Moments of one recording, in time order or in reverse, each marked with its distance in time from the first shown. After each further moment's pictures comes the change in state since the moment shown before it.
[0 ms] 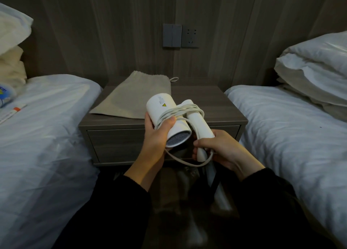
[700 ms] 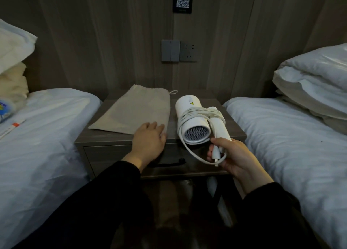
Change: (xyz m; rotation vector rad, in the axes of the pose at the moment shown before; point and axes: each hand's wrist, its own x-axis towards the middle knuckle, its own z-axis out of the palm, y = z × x) left_hand 0.072 0.002 -0.021 1.778 -0.024 0.469; right_hand 0.013 -0.018 -0.027 0.320 0.228 -0.005
